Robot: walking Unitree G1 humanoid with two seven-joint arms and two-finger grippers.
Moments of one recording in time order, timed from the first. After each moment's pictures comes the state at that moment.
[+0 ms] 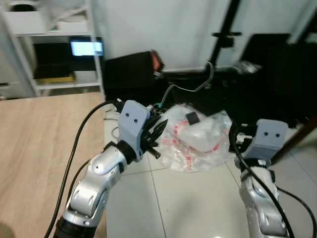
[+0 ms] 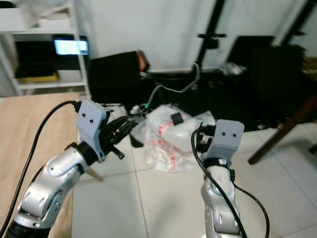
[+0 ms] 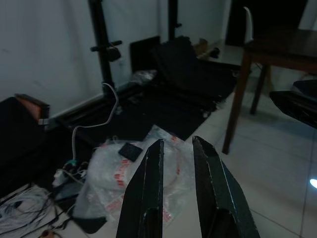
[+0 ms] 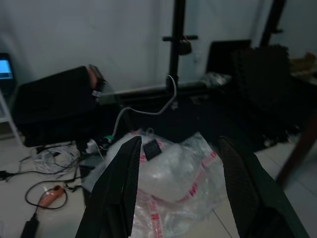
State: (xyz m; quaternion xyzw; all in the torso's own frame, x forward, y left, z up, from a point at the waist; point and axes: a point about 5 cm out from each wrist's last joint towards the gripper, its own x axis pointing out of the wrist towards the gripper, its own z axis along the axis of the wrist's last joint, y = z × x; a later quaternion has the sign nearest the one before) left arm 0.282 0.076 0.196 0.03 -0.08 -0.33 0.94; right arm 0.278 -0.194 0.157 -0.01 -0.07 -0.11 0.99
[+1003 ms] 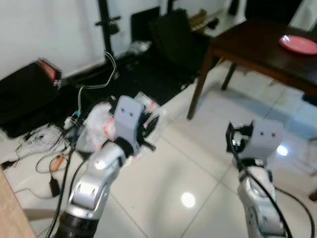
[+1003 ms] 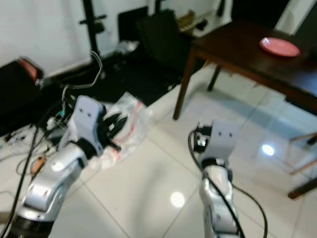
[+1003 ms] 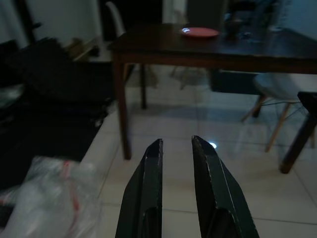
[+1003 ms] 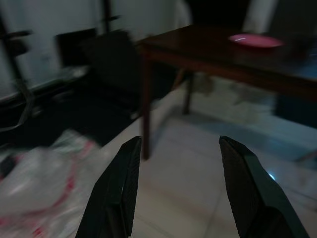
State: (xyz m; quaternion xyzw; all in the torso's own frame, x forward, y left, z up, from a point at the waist) left arm 0.295 0.078 0.193 0.01 -0.07 -0.29 0.95; right arm 0.280 -0.194 0.160 -0.02 -0.07 -0.11 0.99
